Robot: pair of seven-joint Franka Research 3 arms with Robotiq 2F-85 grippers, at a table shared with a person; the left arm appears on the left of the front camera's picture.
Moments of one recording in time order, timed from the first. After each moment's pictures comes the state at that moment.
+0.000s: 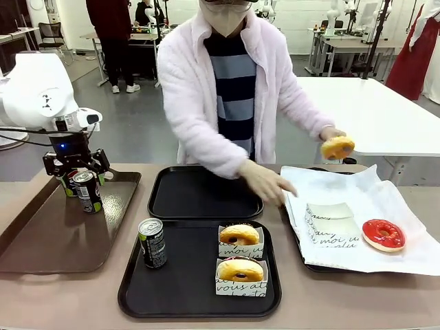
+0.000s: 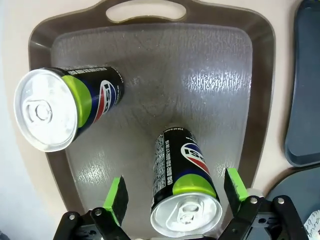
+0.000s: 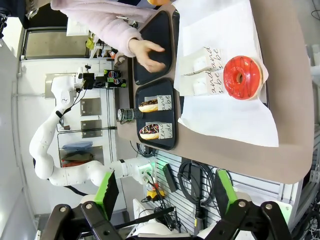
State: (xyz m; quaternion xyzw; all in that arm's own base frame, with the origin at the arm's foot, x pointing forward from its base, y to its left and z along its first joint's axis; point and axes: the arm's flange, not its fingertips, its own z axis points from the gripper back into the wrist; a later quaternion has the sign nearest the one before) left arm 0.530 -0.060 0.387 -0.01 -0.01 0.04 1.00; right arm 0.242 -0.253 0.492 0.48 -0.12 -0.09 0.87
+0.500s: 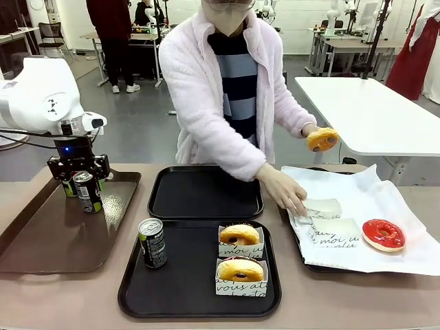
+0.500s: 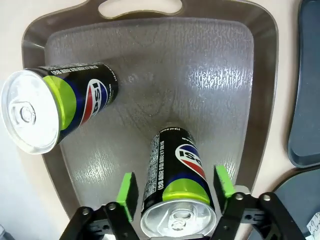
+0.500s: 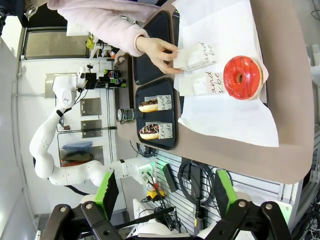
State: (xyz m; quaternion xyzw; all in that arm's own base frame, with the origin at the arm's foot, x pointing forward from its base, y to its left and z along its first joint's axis) left arm 0.530 -0.069 0.380 0.00 -0.01 0.04 1.00; right arm 0.242 -0.253 0.492 0.48 -0.12 -0.09 0.87
